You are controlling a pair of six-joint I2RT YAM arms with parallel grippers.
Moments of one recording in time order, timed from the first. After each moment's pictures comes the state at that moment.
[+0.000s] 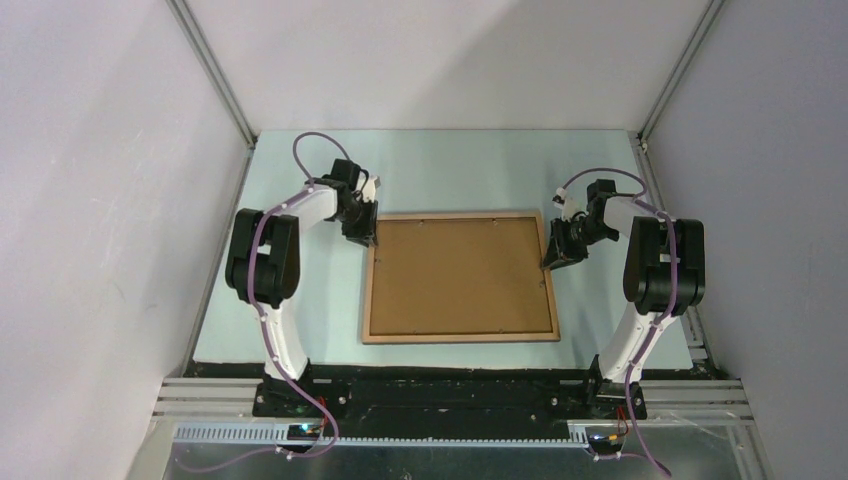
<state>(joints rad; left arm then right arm) -0.20 1.95 1.34 -0.61 0.25 -0.08 -0.07 1.87 1.17 -0.73 -0.57 -0.20</state>
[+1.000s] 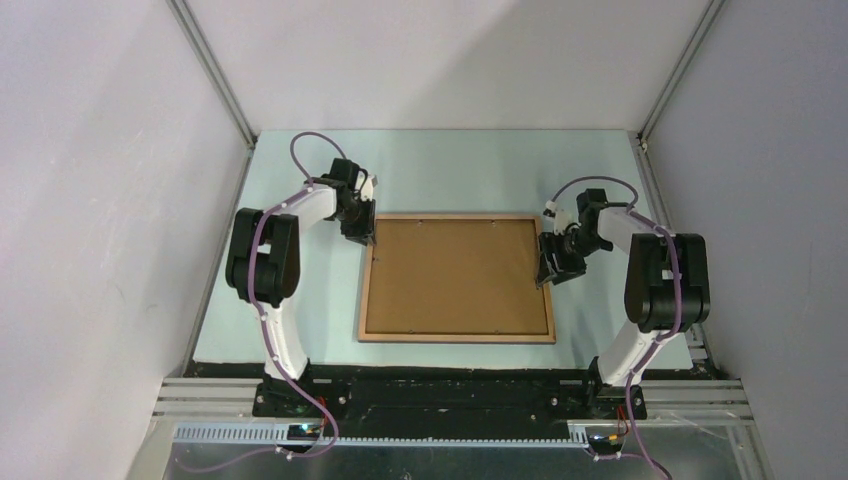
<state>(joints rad) -0.20 1.96 1.35 -0.61 0.23 -0.11 -0.01 1.74 1.05 -0.76 -0.48 -0.22</state>
